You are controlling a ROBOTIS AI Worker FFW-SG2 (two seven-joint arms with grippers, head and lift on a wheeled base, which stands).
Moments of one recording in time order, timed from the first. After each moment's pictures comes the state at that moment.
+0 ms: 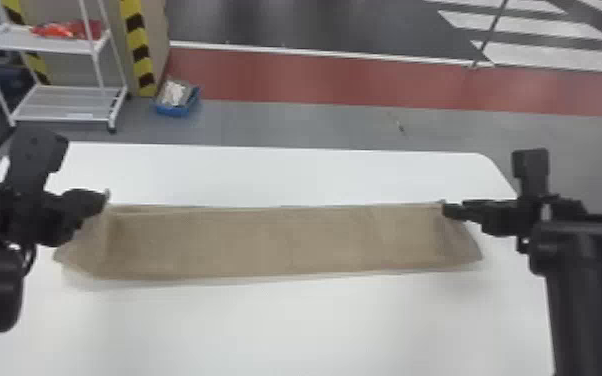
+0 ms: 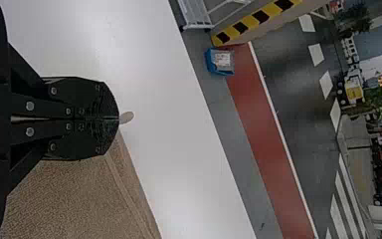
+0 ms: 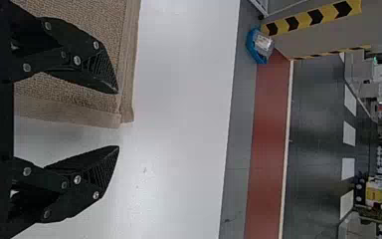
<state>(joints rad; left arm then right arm) -0.12 0.14 0.05 -1.83 -0.44 0.87 -0.58 -0.42 -0.18 -0.45 -1.21 0.48 0.58 0.80</state>
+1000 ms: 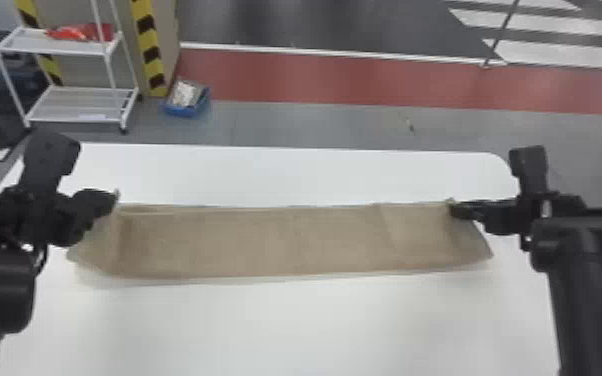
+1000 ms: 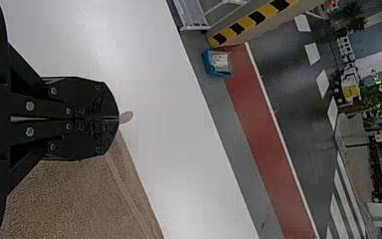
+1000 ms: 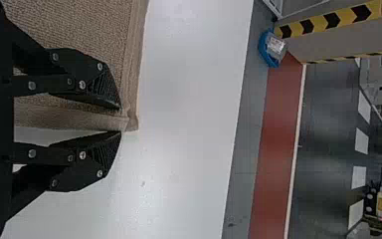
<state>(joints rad) -0.11 0.15 0.06 -1.80 -0.43 0.81 -0.58 -0.44 -0.17 -0.42 -1.16 0.52 0.58 0.78</state>
